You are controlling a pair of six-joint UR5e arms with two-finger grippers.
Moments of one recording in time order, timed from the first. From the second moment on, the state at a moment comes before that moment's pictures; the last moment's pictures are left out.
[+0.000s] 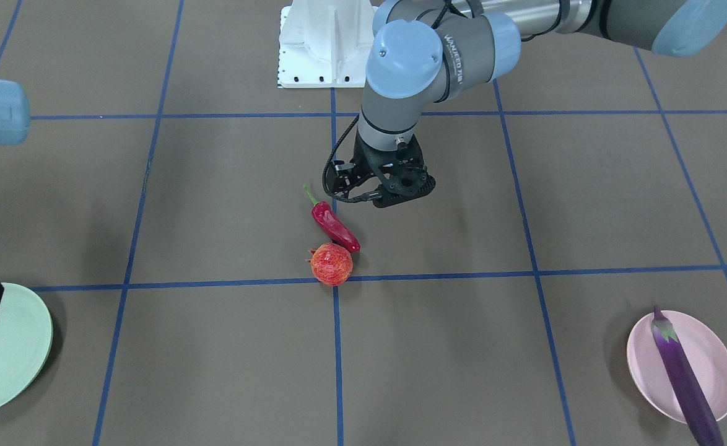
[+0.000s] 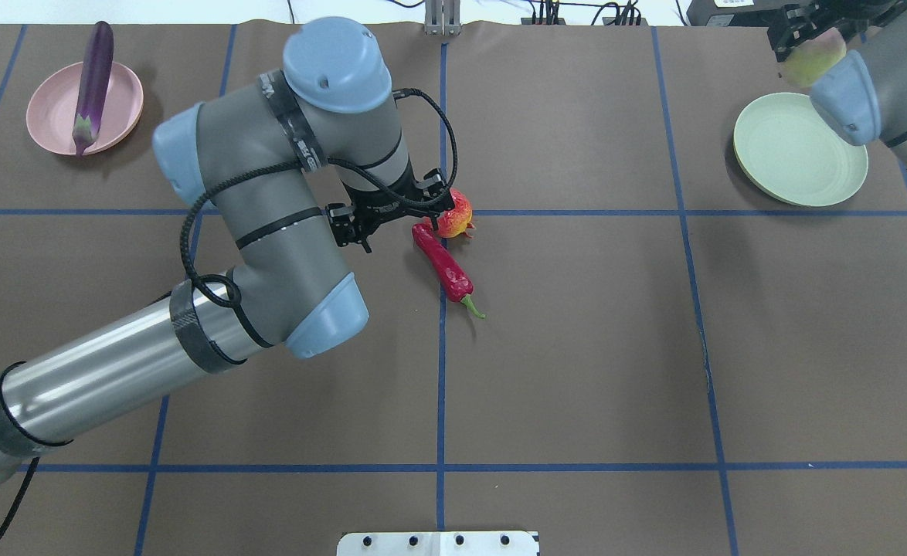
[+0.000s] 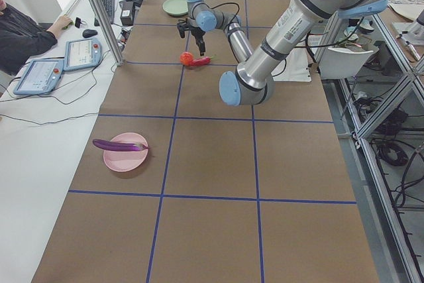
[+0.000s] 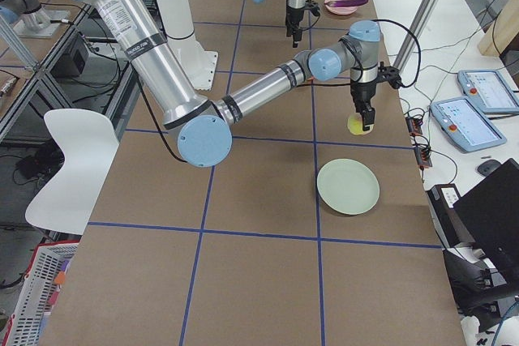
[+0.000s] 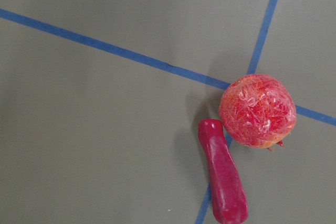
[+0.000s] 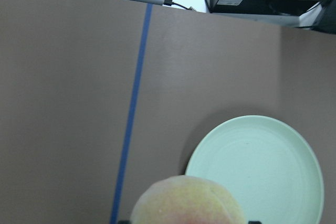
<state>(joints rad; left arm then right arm) -0.63 -2.44 -1.53 -1.54 -2.04 -1.47 1.21 -1.03 1.54 -1.63 1.96 0.41</state>
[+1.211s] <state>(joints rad) -0.50 -2.53 -1.21 -1.83 -1.89 -1.59 1.21 -1.07 1.30 -1.35 1.94 0.37</state>
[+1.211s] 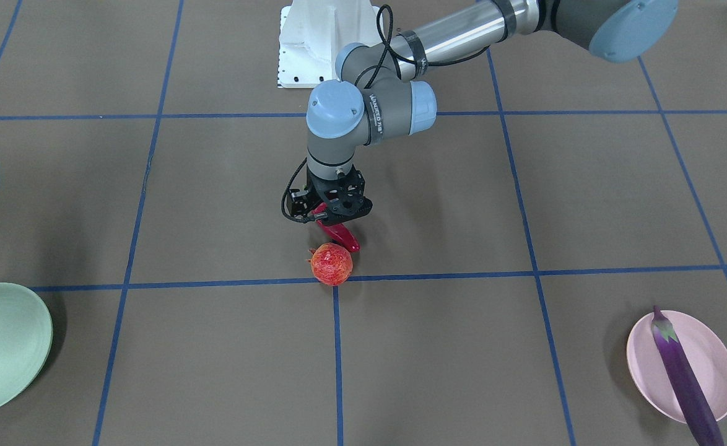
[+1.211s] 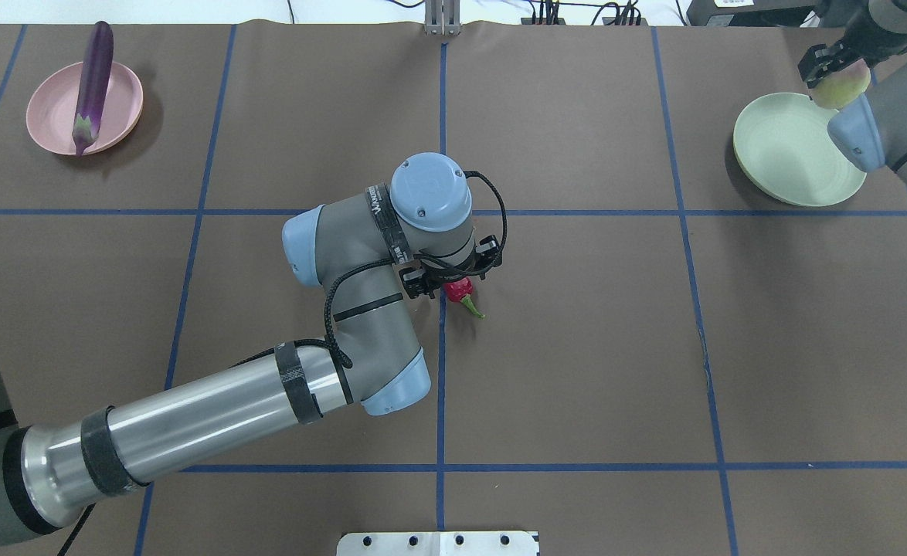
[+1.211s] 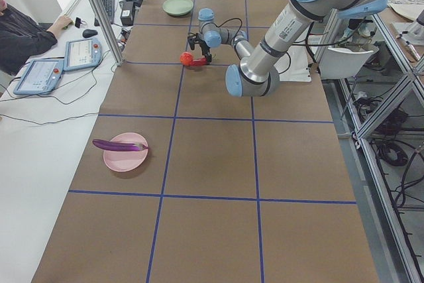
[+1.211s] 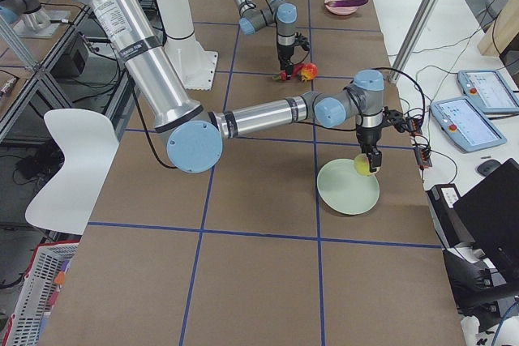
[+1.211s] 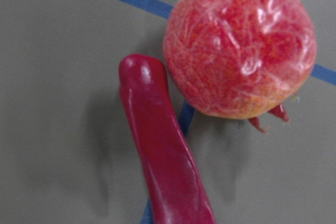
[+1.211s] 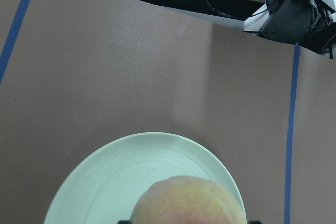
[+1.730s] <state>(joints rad) -0.50 -2.53 -1.22 -1.85 -1.90 -1.59 1.21 -1.08 1.26 -1.35 1.95 0.36</state>
